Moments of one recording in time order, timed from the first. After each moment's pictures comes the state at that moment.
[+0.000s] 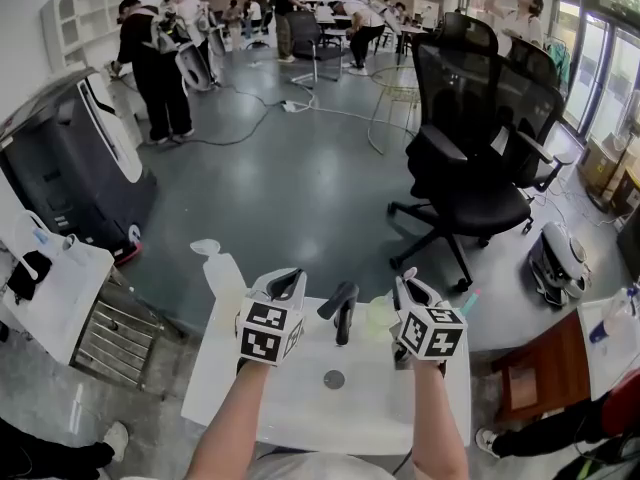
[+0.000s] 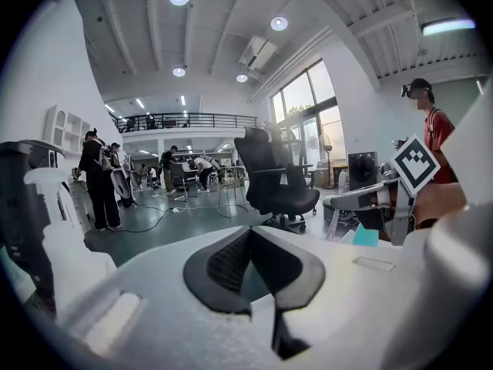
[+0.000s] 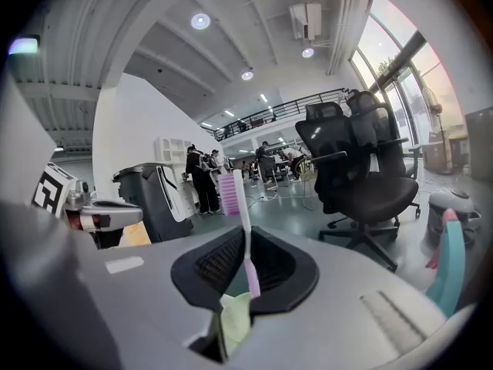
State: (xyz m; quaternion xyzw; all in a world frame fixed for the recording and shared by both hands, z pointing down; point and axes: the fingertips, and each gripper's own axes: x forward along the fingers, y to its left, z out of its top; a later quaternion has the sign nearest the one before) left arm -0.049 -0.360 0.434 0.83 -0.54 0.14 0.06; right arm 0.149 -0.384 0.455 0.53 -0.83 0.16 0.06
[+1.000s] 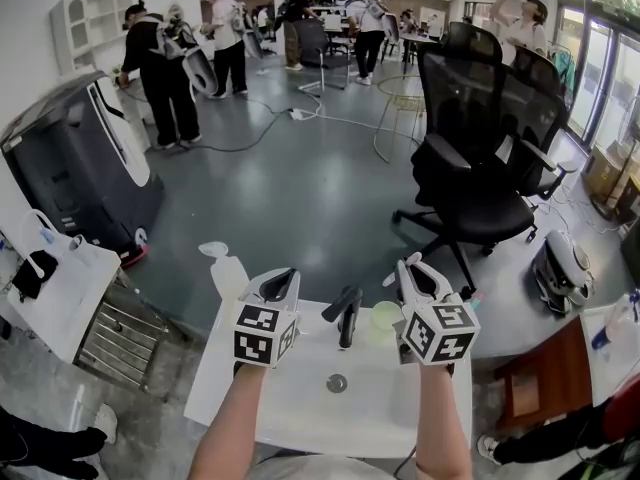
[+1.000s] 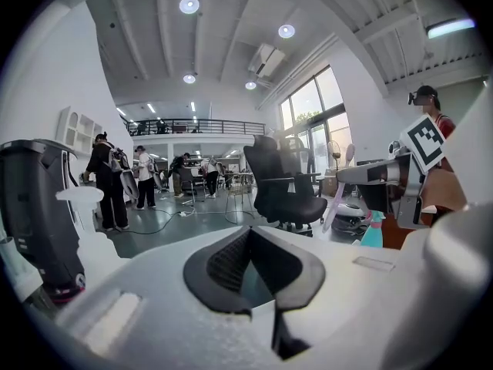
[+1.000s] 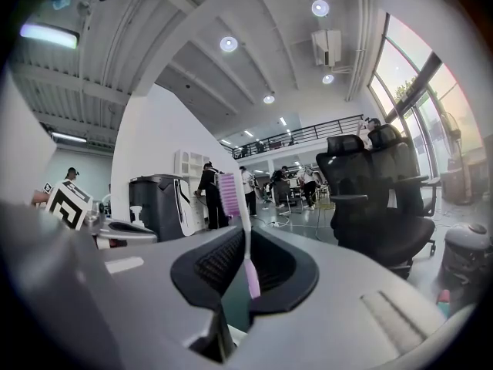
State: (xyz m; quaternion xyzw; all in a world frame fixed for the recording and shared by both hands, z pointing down) left arm -0.071 -0.349 0.411 0.81 -0.57 0.11 0.05; right arm 0.123 -0.371 0.366 0.50 -0.86 0.06 0.02
